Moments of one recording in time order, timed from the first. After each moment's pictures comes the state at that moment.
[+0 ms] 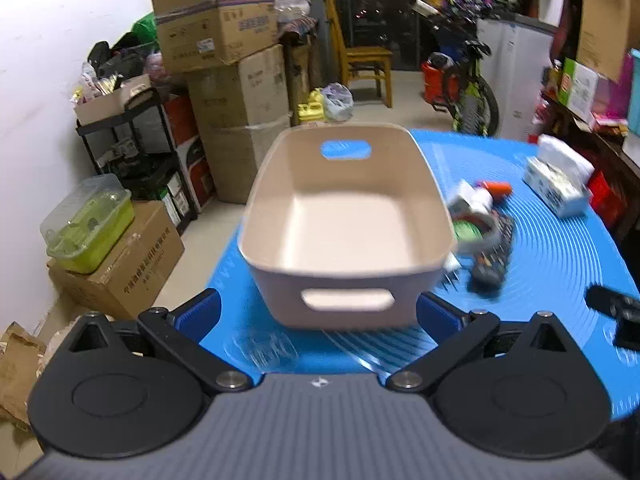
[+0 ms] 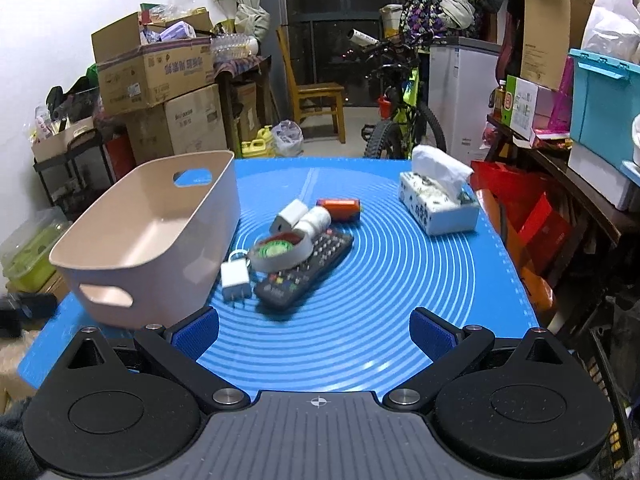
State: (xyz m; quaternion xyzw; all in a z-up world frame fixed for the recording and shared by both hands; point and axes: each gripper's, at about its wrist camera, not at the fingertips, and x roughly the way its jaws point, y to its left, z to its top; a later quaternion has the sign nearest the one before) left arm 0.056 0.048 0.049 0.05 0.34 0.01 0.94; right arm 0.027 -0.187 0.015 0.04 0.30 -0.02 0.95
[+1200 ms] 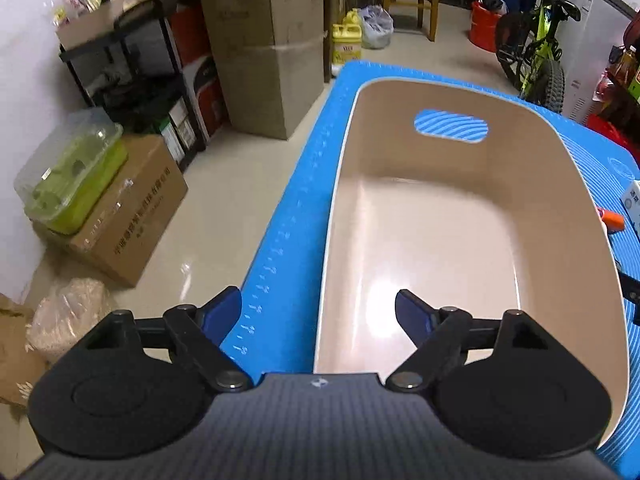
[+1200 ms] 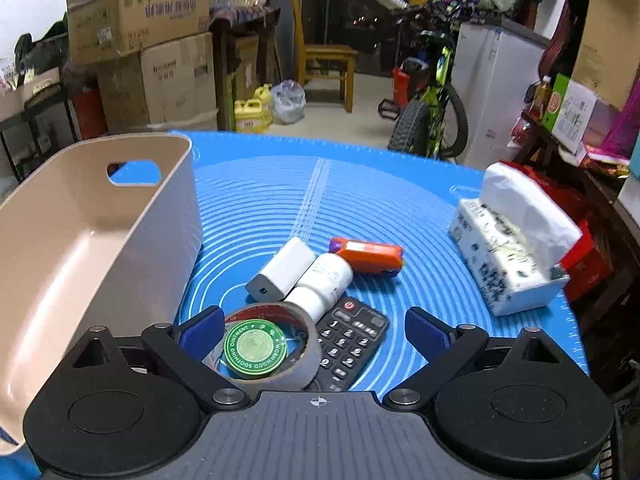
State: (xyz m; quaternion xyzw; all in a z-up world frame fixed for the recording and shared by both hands) left arm 0.227 0.129 0.005 0.00 0.47 0.03 0.88; right arm 0.254 -0.163 -0.032 -0.02 0.38 -0.02 0.92
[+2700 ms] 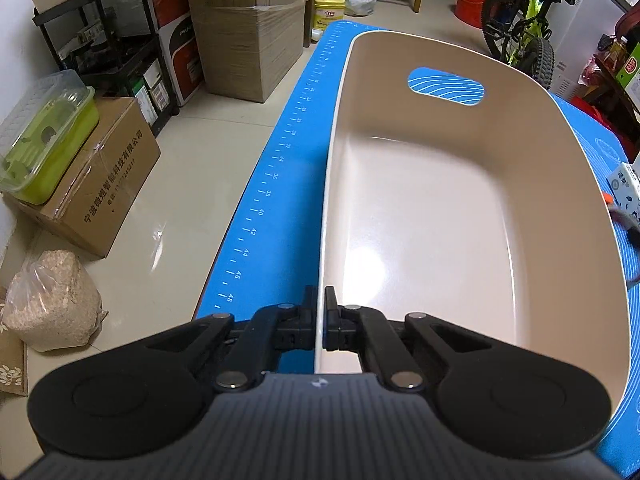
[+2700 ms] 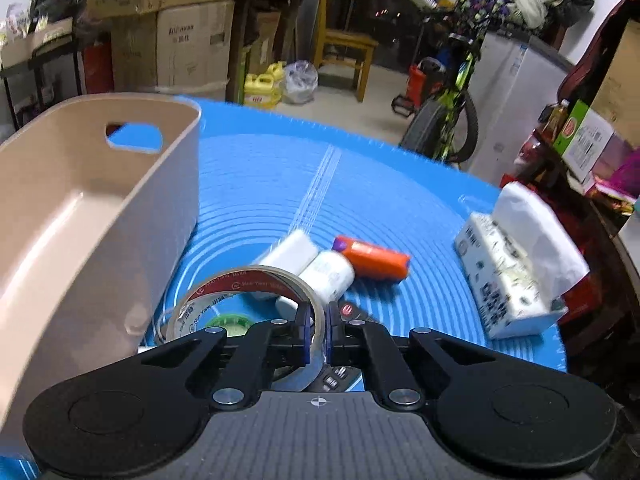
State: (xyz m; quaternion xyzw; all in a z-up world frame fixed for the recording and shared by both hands) left arm 0.235 0.136 -0.012 -0.02 0.51 0.00 0.86; right arm 0.261 -0.153 -0.019 -0.08 0.38 -0.02 0.92
